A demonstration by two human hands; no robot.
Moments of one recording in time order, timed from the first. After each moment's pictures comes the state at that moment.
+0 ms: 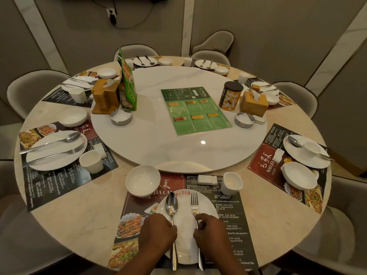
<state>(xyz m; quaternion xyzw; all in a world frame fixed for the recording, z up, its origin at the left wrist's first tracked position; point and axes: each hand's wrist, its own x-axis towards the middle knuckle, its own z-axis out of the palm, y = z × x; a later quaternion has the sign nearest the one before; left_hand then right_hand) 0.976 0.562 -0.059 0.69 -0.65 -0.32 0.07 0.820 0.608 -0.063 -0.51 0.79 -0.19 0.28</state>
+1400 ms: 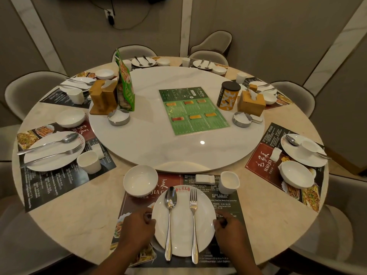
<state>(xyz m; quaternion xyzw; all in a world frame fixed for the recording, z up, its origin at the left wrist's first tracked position) 1.016 0.549 -0.068 0.68 -0.63 -0.34 0.19 0.778 0.626 -0.044 -0.36 0.84 -0.27 0.31</state>
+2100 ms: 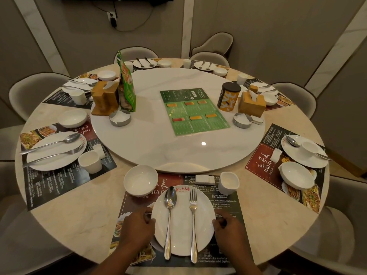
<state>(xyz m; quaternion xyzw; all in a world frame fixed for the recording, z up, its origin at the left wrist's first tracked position) 1.013 0.550 -0.070 0.68 -0.63 -0.32 0.19 0.777 0.627 -0.040 -0.36 0.83 -0.28 0.32</state>
